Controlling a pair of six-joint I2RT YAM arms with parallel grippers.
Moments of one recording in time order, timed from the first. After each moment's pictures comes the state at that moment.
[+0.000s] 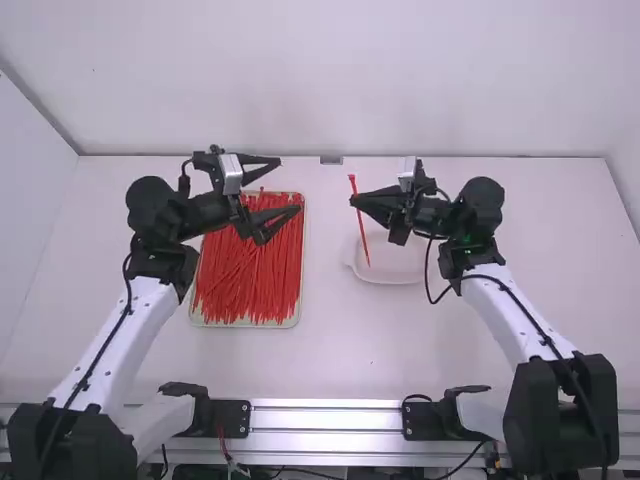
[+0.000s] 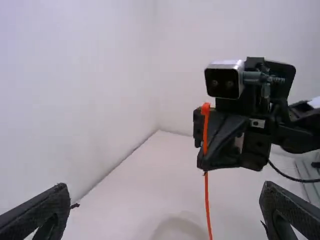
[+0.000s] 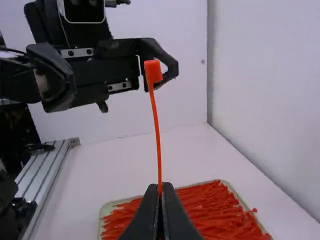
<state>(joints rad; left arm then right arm) -0.06 1.17 0.88 0.50 1.07 -0.15 0.16 1.37 0.83 0.70 -1.23 0.19</state>
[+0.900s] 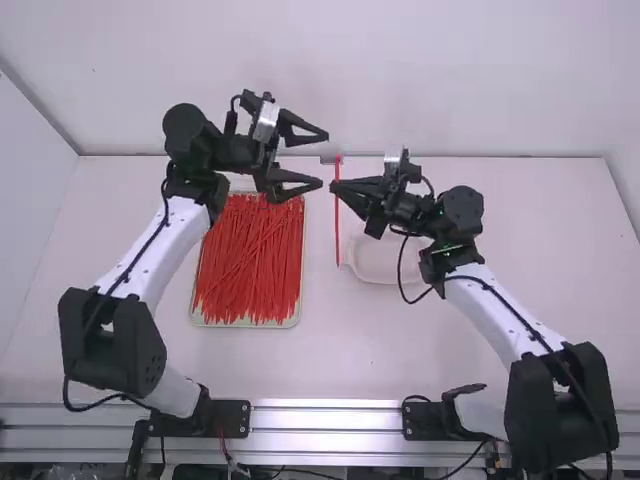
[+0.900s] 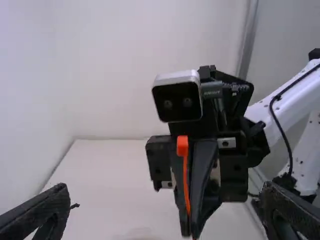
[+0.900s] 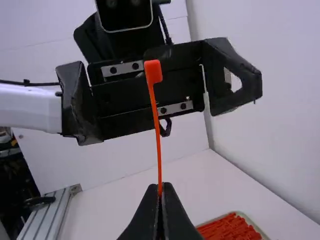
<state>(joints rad) -0.14 1.62 1.35 0.63 1.46 -0.37 0.29 1.40 0.83 0.89 -0.99 0.46</state>
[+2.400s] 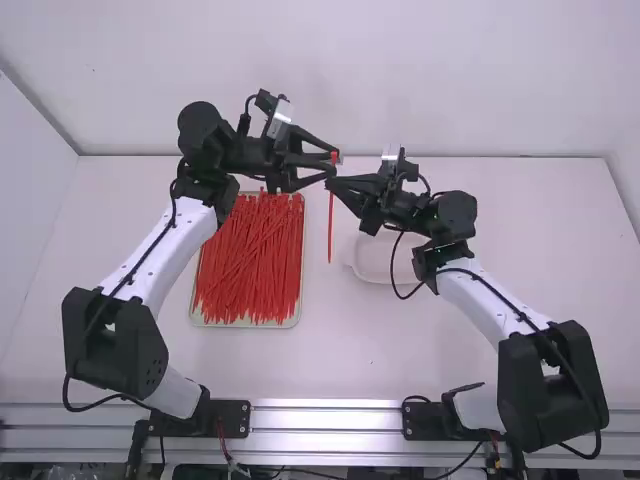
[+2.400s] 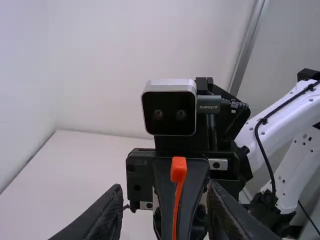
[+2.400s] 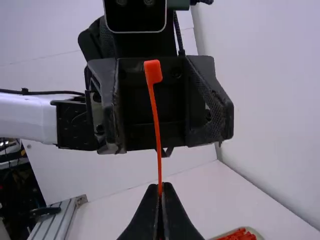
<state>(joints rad) -0.19 1.62 1.36 0.54 1.42 -0.39 0.31 1.47 0.83 1.06 -0.98 0.56</state>
